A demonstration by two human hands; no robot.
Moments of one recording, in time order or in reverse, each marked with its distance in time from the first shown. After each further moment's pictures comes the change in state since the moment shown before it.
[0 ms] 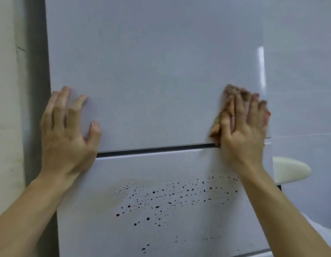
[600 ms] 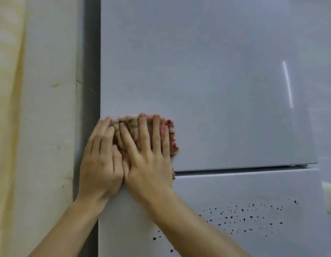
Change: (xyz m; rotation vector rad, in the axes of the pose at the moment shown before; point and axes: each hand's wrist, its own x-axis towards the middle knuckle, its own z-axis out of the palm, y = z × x) left_hand -0.003 -0.026 -0.010 -0.097 -0.058 -0.017; right_hand -0.088 -0.242 0.082 0.077 -0.053 -0.514
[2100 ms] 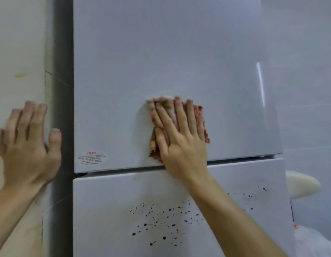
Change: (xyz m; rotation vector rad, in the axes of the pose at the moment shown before) left_hand 0.017 -0.108 -0.009 0.076 0.031 -0.167; right_hand 0.002 0.114 -0.044 -0.050 0.047 0.088
